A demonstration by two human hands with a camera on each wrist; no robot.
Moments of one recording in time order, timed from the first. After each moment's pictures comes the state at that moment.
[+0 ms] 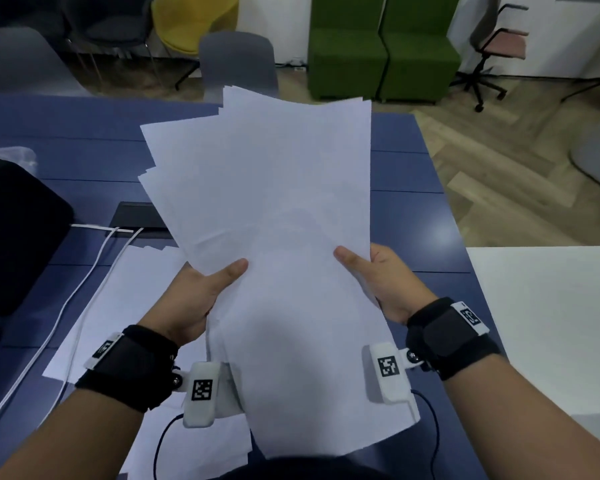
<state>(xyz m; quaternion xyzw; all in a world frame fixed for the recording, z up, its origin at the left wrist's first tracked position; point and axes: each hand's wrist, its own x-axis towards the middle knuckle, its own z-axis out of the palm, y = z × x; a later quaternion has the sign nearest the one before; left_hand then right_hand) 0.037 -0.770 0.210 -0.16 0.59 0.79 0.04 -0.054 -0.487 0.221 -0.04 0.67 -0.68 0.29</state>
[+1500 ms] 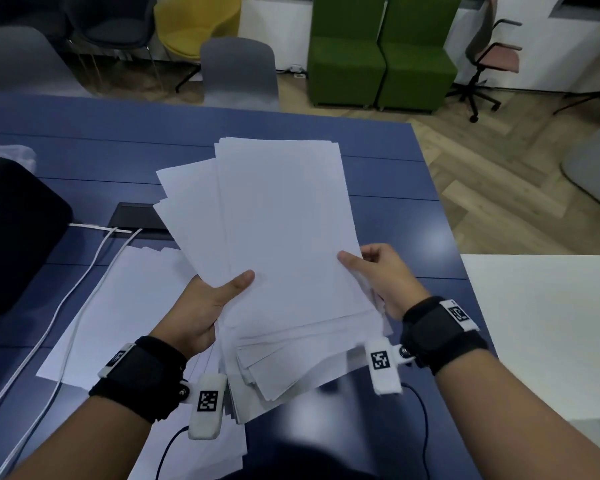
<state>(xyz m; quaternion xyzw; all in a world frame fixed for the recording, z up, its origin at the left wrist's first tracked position) 0.046 -0.759 0.199 -0.20 0.57 0.80 0.06 -0.067 -0.483 0.209 0.07 0.75 -0.62 0.22</state>
